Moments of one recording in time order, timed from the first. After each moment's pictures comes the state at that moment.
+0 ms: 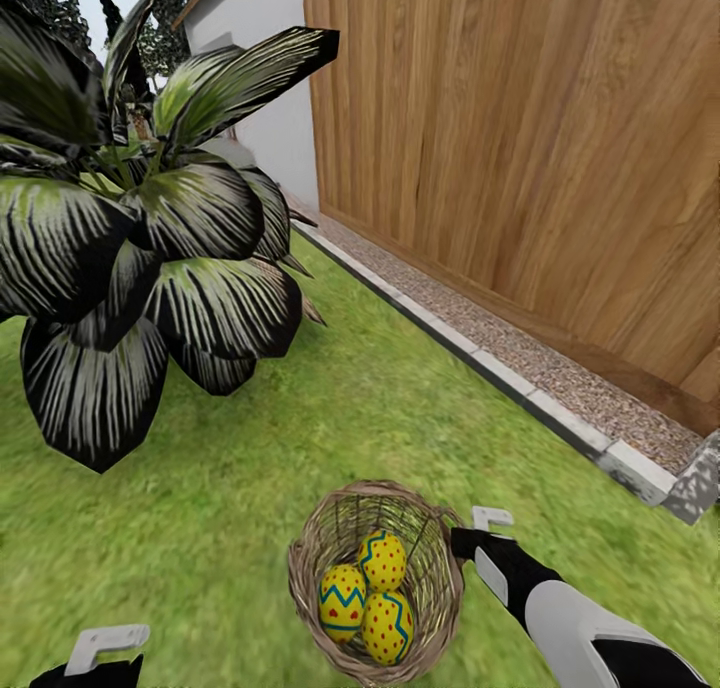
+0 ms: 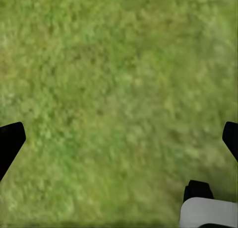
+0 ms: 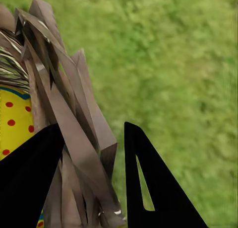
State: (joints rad) left arm 0.16 0.17 0.17 -1.51 0.02 0.62 0.08; right arm -0.76 0.03 -0.08 -0.18 -0.04 0.14 -0.09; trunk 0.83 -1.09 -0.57
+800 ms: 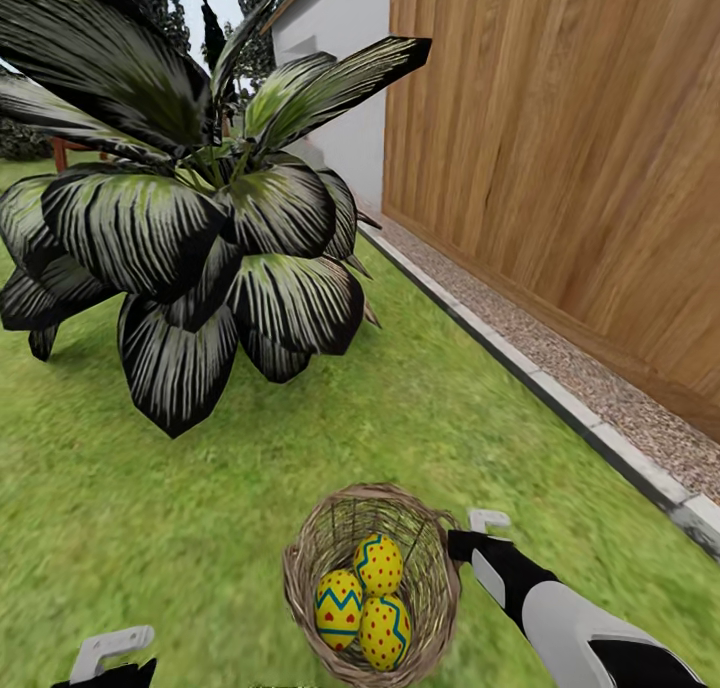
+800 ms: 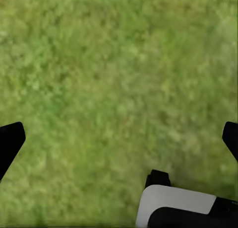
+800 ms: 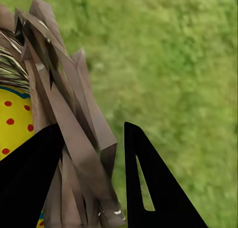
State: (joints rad) left arm 0.16 0.16 0.17 -1.49 0.18 0.62 0.08; right arm -0.76 0.04 -0.08 -0.17 -0.04 0.14 -0.09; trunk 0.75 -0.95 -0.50
